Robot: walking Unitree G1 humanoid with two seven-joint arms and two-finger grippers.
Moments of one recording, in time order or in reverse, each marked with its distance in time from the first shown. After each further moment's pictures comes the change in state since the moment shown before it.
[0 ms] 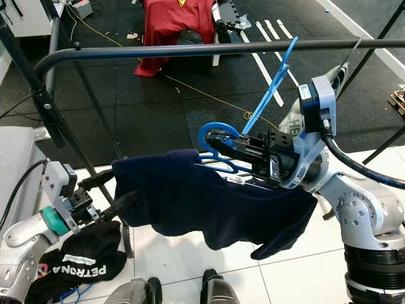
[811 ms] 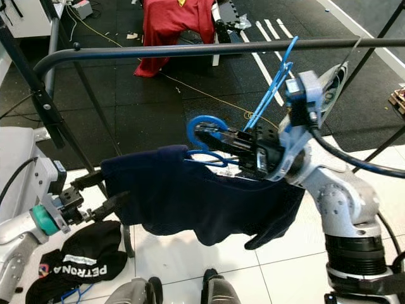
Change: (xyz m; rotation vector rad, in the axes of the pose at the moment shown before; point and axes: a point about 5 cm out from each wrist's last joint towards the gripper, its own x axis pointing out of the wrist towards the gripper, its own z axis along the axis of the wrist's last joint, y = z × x) left arm -0.011 0.006 0.012 -0.022 0.050 -0.039; right arm 0.025 -0.009 -0.008 0.022 -0.092 0.058
